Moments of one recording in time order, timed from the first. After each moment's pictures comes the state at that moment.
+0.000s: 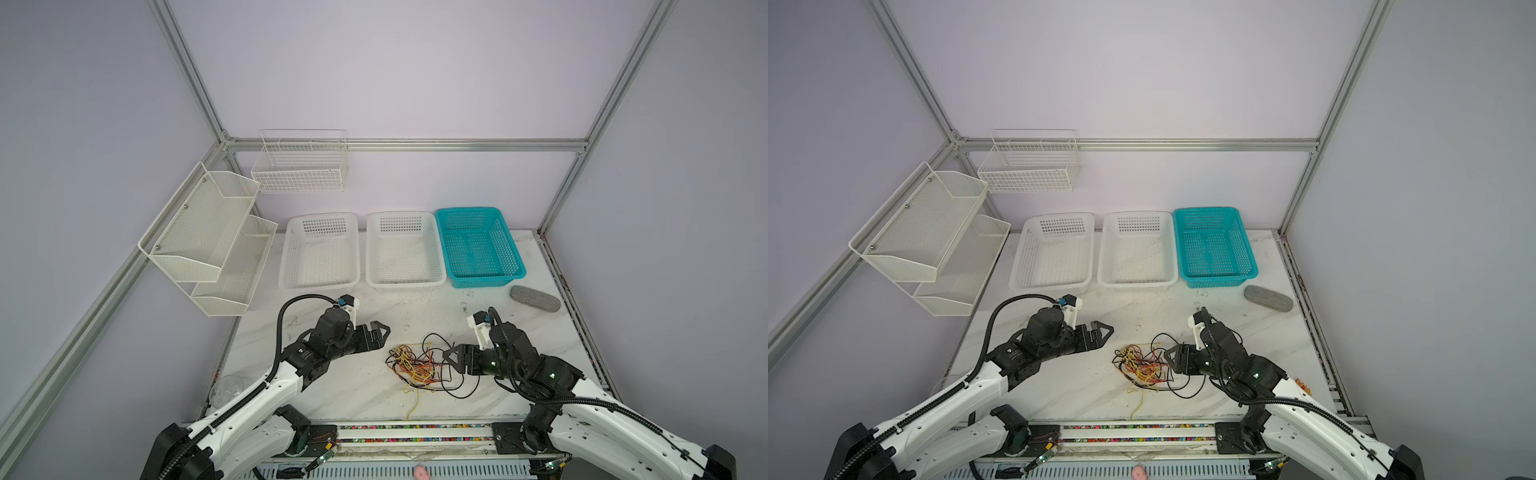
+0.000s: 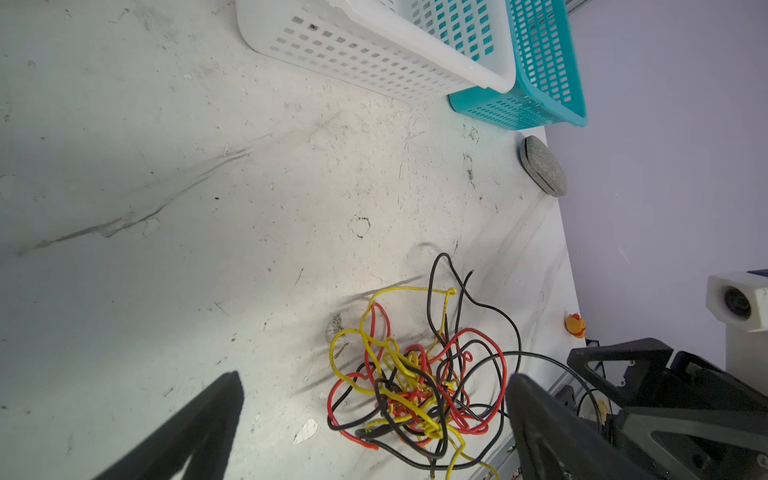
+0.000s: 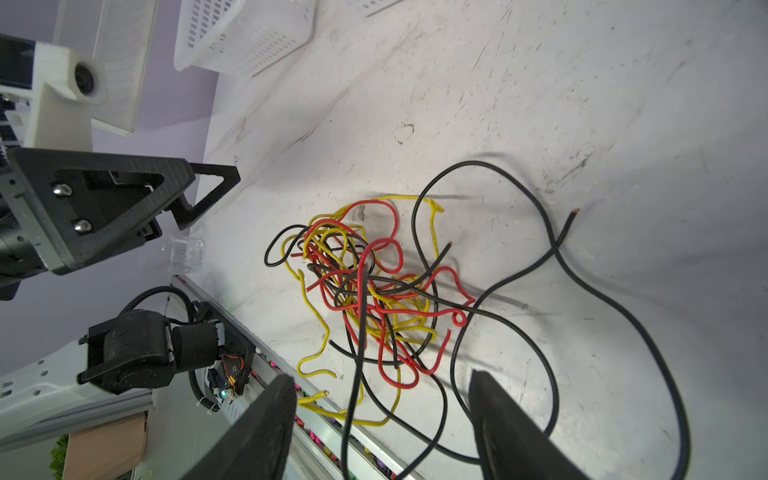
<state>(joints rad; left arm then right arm) -0.58 0.96 0.56 -0.26 0.18 -0.74 0.79 0.74 0.53 -0.48 -0.19 0.80</state>
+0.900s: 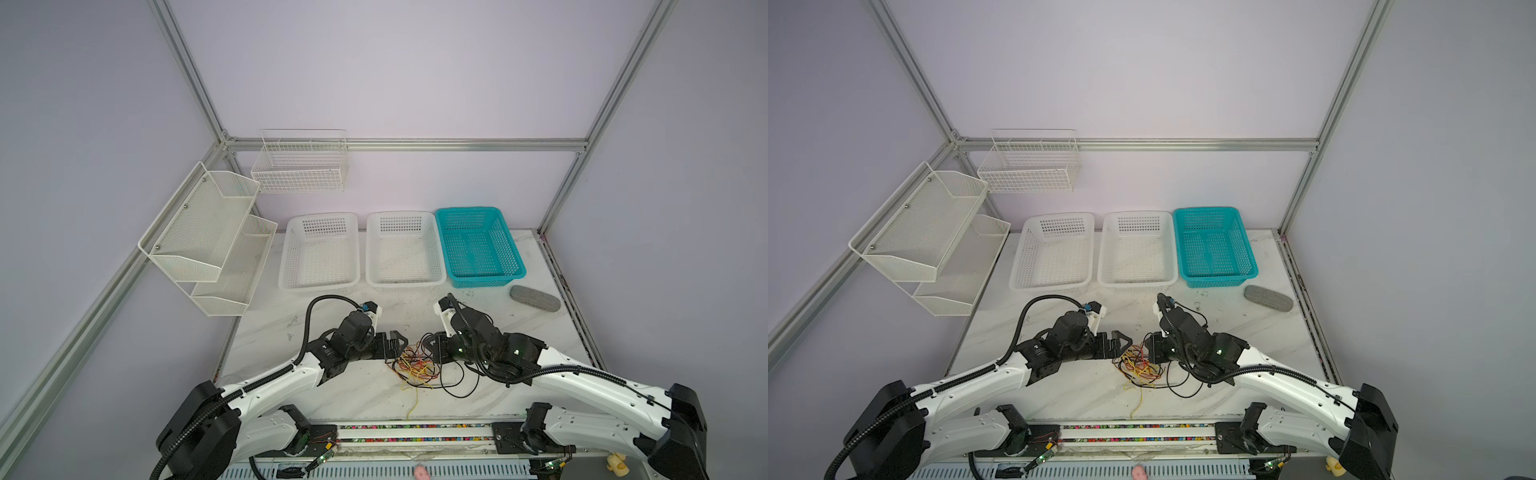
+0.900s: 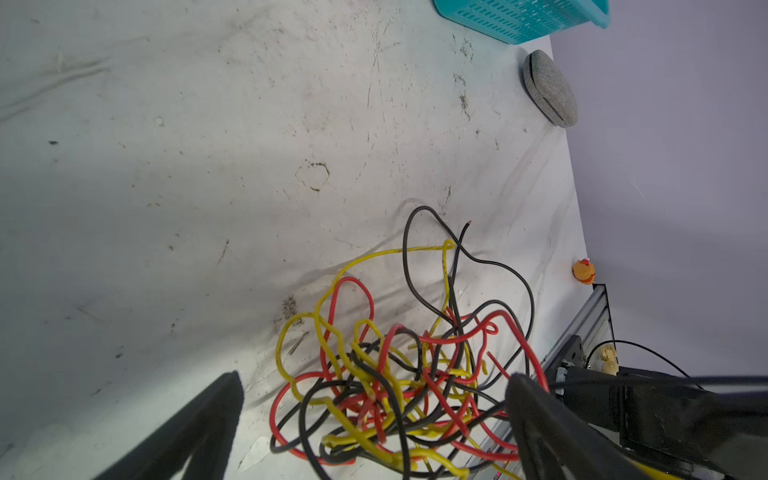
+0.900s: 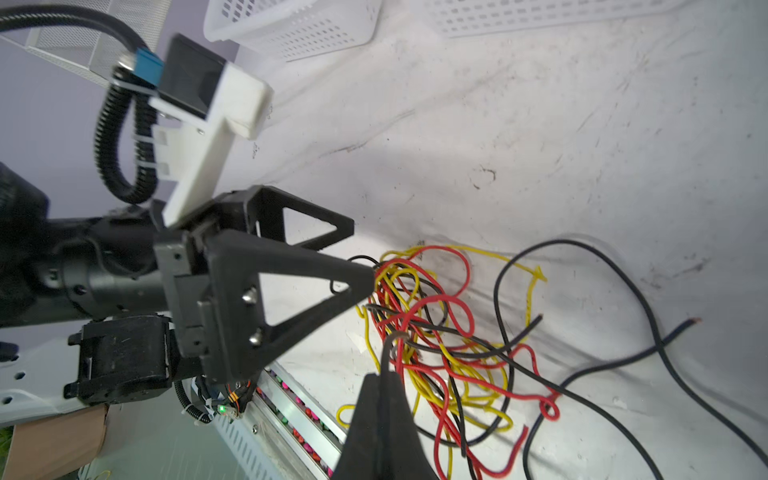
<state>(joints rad) -0.72 1.17 0.55 -0.09 0.21 -0.75 0.98 1.10 0.85 -0.45 -0.02 0.72</state>
